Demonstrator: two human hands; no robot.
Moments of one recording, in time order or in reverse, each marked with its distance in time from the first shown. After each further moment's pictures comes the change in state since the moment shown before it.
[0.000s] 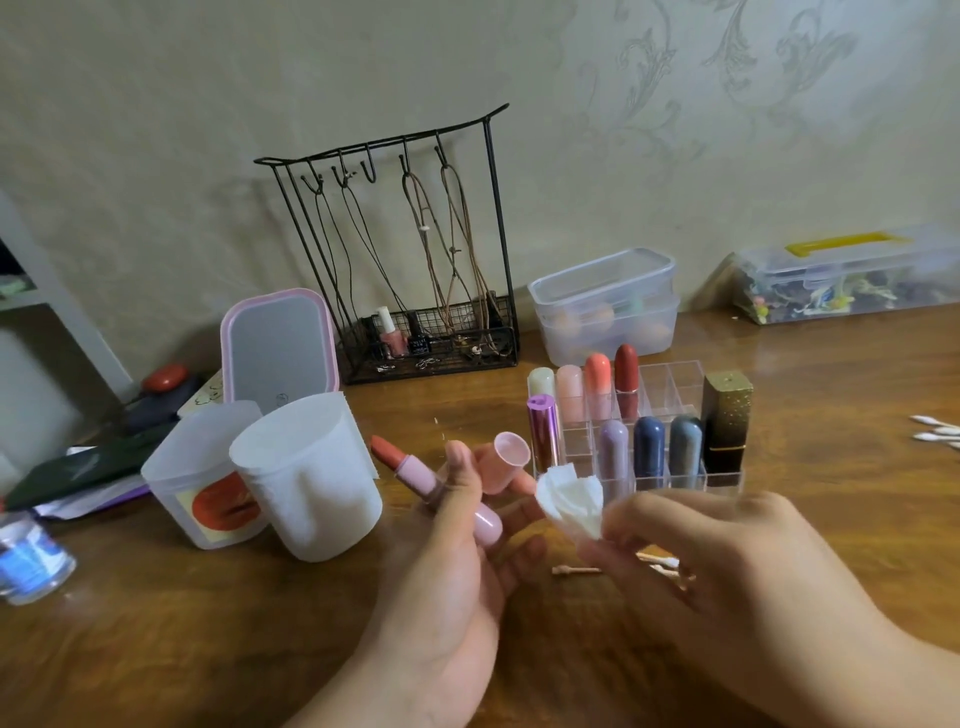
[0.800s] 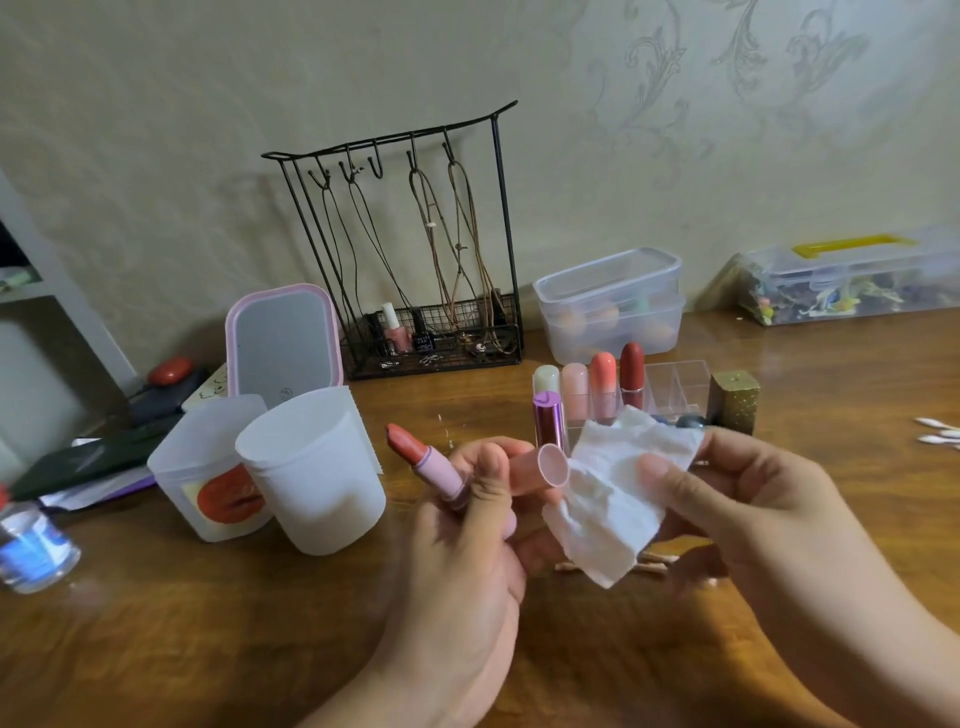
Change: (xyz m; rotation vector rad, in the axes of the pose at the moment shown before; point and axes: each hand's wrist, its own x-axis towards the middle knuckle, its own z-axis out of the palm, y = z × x) left_hand -0.010 0.000 0.008 0.047 -0.149 0.169; right_hand 0.014 -0.012 -0.005 1.071 0.144 0.881
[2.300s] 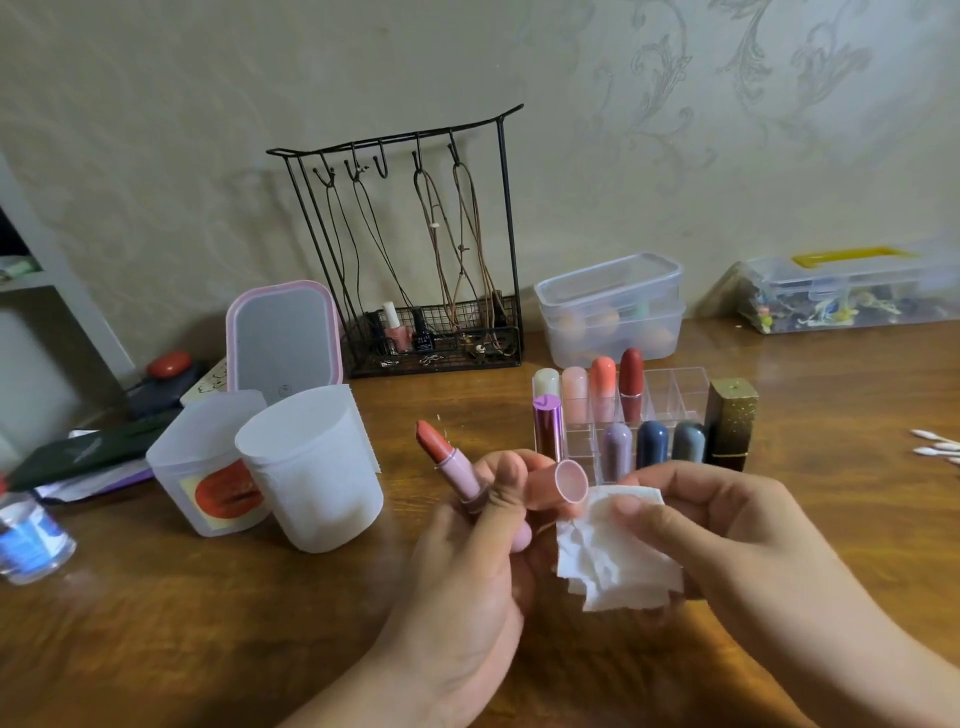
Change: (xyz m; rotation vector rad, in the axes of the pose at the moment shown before) left_hand 0.001 -0.004 -0.003 -0.025 -0.031 -0.127; right_hand -0.007 -0.006 0.002 -0.137 -0.143 0.105
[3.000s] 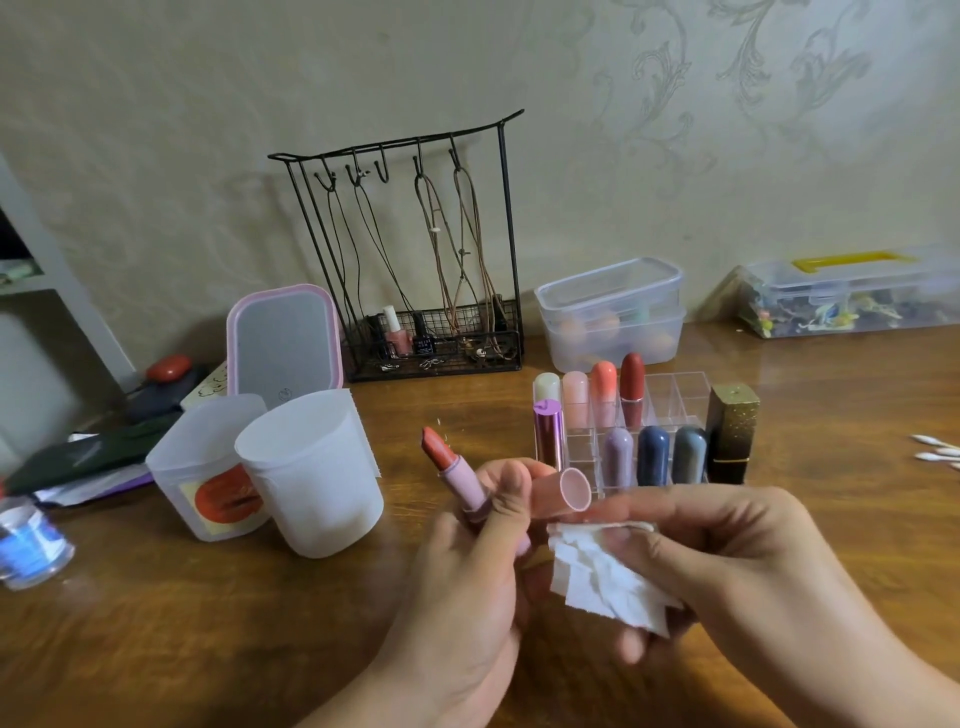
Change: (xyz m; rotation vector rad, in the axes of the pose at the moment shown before) left_hand -0.001 0.000 -0.001 0.124 0.056 -0.024; right_hand -0.005 -0.006 0.002 0.012 -0.110 -0.126
